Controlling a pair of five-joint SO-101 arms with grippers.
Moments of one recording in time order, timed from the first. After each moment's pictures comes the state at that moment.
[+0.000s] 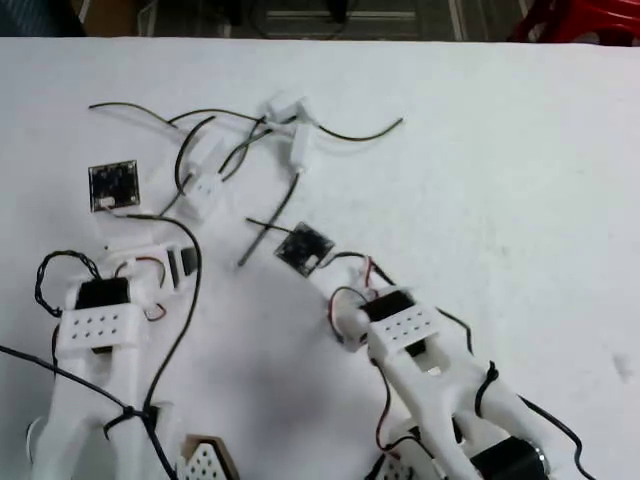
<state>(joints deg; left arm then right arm) -13.7 -40.7 64.2 44.0 2.9 -26.5 -27.6 65.5 38.9 27.4</state>
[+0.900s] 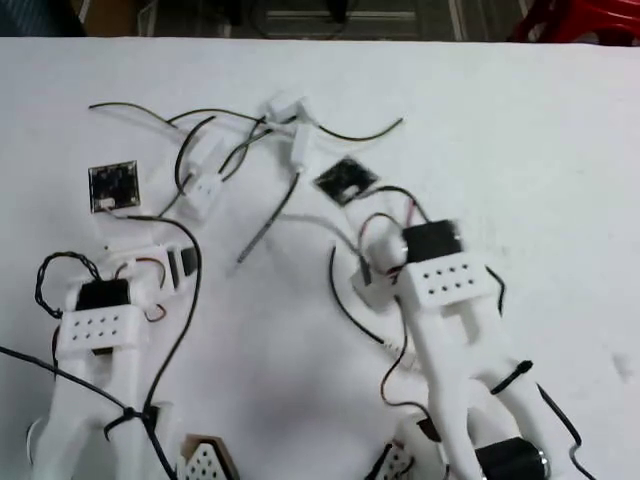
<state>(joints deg) -13.7 -40.9 64.8 43.6 2.9 -21.1 -27.1 31.9 82.5 26.9</state>
